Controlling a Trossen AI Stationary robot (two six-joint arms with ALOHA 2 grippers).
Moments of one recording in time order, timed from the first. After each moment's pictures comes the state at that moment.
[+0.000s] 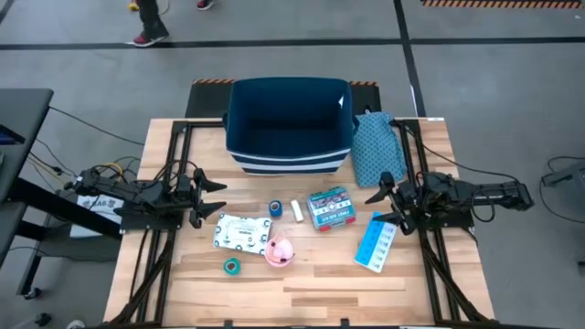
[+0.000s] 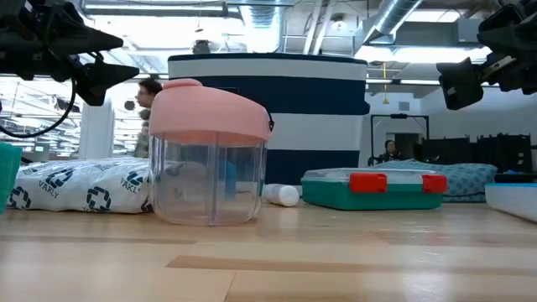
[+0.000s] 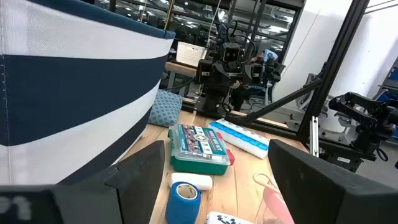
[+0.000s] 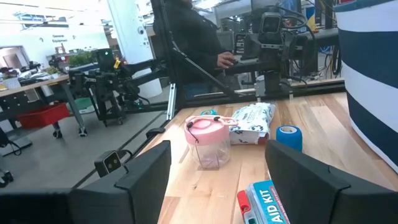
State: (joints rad) left arm -0.28 0.01 0.02 0.05 -0.38 -0.23; right arm 0.04 0.05 0.01 0.05 -0.28 0.16
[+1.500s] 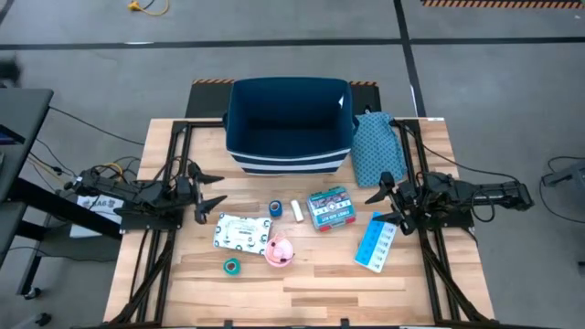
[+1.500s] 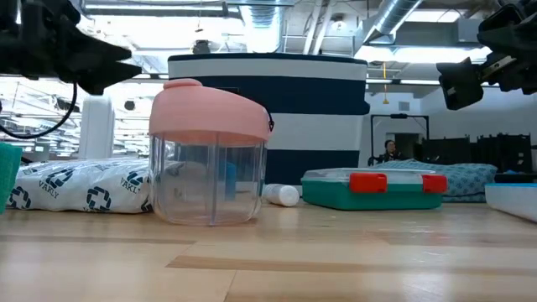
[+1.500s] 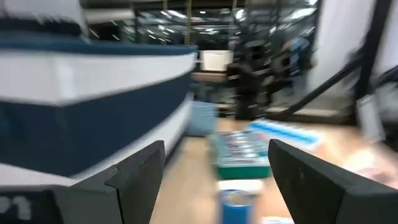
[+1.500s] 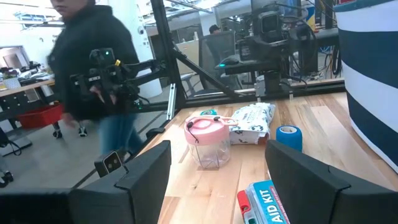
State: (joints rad) left arm -0.27 0.01 0.01 0.09 -0.51 0.08; right arm 0.04 0.05 0.01 0.05 -0.28 0.16
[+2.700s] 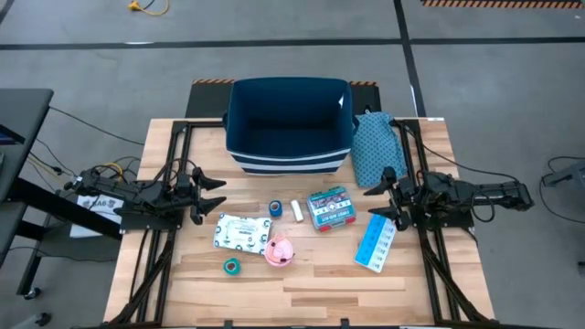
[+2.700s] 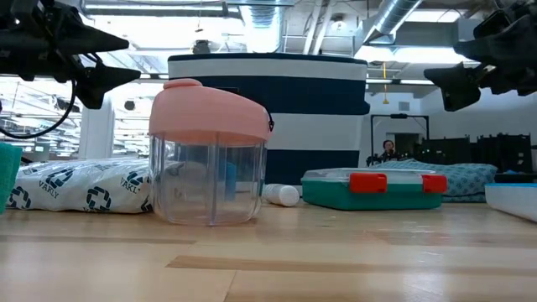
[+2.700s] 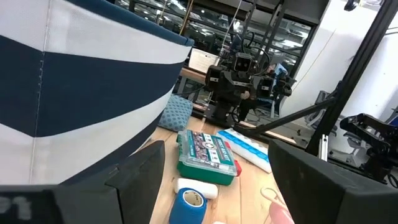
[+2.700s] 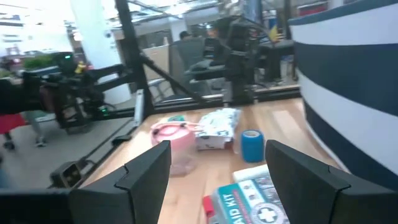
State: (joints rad) left arm -0.27 0.01 0.01 0.08 -0.45 -0.30; right arm 0.04 0.05 0.01 0.05 -0.13 0.13
